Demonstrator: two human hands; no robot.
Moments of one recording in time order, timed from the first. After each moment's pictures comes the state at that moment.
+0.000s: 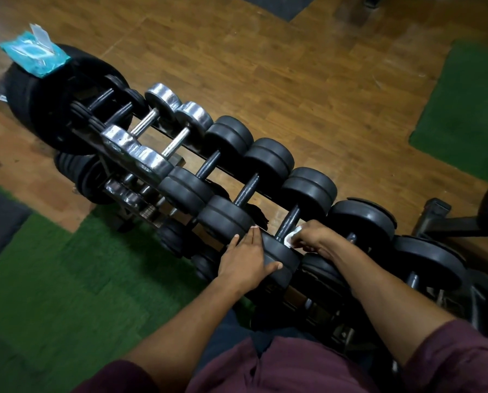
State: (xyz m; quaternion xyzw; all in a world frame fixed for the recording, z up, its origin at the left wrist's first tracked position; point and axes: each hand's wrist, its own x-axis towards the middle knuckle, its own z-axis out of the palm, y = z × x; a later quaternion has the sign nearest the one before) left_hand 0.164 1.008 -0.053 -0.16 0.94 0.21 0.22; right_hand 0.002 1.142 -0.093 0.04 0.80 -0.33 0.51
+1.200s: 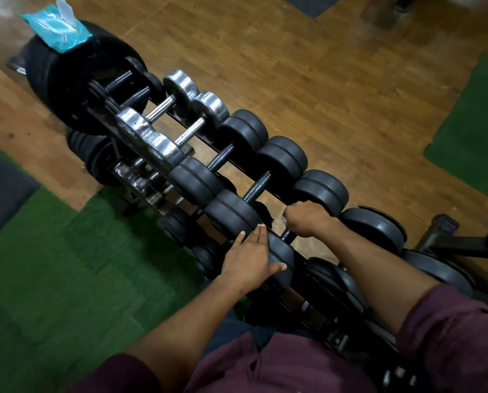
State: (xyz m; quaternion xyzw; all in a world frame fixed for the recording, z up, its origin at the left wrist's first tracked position) left_hand 0.164 1.010 -0.058 -0.17 0.94 0.21 0.21; right_hand -0.023 1.082 -0.072 -0.46 0.82 0.15 0.30
